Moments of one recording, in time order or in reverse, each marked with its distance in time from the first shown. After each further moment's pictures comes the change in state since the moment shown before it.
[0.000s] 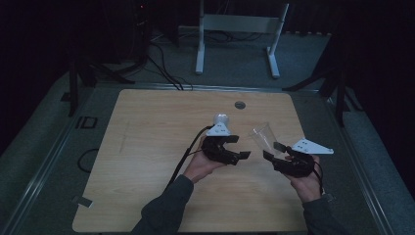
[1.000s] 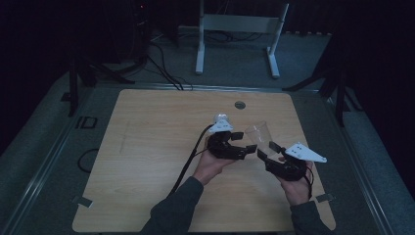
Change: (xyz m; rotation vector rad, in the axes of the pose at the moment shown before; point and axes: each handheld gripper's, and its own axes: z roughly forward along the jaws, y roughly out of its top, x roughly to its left) left arm -0.006 0.007 0.012 -0.089 0.018 -0.123; right arm 0.024 -0.006 0.010 -0.099 -0.078 0.017
